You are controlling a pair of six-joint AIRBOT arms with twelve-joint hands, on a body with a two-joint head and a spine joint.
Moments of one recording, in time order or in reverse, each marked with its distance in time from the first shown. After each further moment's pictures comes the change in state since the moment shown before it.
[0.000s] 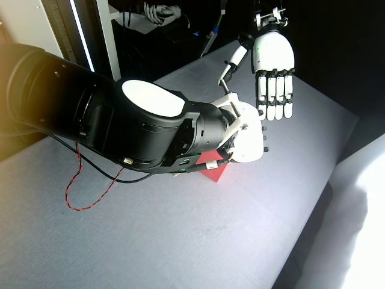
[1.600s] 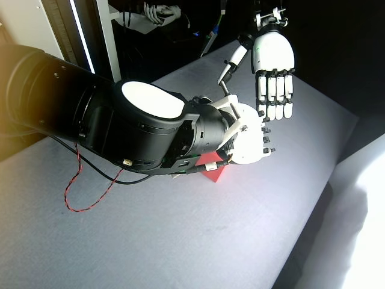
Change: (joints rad) left arm 0.000 0.000 0.000 0.000 0.000 -0.003; right arm -0.001 0.001 0.002 -0.004 0.000 -0.003
